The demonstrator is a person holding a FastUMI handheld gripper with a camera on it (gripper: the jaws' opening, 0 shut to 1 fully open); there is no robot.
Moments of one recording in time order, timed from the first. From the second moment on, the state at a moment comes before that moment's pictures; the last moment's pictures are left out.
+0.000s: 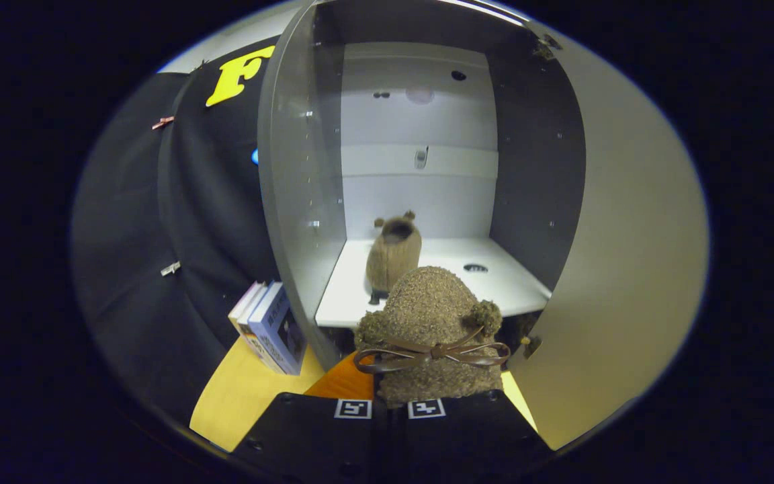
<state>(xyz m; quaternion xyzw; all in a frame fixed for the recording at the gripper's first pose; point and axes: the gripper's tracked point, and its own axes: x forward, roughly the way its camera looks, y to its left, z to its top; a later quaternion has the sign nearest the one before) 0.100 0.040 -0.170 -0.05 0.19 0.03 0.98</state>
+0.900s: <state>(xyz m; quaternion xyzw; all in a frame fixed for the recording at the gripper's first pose) 0.286 -0.030 -0.136 -0.06 0.22 0.03 0.97</state>
